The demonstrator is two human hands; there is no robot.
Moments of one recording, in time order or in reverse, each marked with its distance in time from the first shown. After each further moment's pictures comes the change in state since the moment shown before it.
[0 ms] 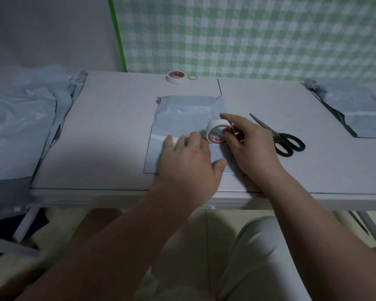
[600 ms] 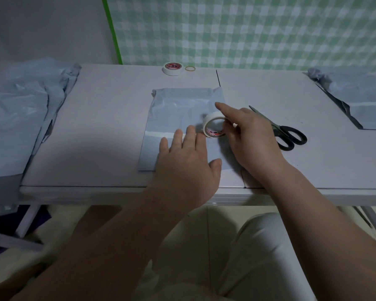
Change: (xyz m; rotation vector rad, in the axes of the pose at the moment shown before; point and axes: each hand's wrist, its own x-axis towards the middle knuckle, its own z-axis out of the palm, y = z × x) left_hand 0.001 0.005 0.015 -0.116 -0.094 -0.033; right_hand 0.004 0.012 0.000 -0.105 -0.014 -0.141
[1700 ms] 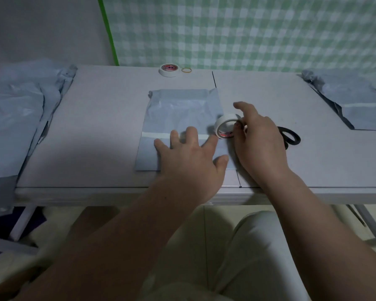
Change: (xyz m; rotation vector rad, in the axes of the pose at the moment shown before) left_hand 0.003 0.014 -0.013 0.007 -0.013 -0.012; right_hand -0.011 0.003 -0.012 -0.171 0.061 0.102
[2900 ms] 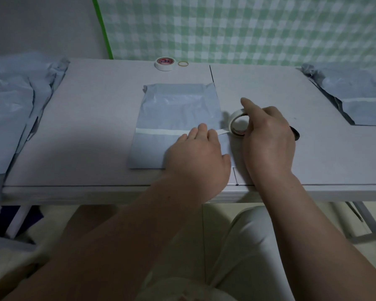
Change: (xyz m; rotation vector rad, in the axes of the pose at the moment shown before) left_hand 0.005 0.012 -0.002 -0.085 0.076 0.109; right_hand -0.007 -0.004 -0.006 -0.052 0.118 0.200
